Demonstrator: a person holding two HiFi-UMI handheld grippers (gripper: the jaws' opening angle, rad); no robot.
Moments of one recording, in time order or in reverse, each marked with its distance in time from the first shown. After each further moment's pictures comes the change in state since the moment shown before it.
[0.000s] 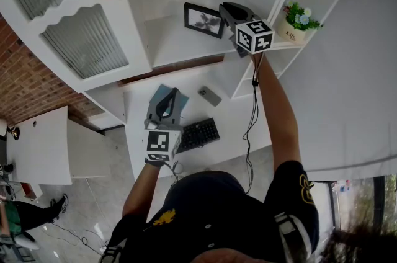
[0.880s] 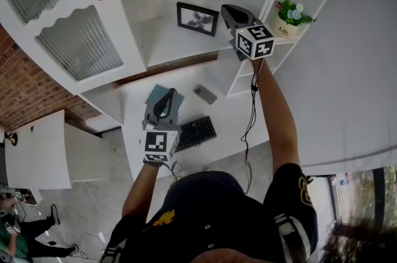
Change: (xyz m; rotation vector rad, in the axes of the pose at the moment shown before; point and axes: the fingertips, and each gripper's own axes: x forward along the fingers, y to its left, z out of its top) left arm -0.003 -0.009 0.001 -0.006 -0.006 -0.027; right arm -0.038 0.001 0.010 -0.022 -0.018 -0.062
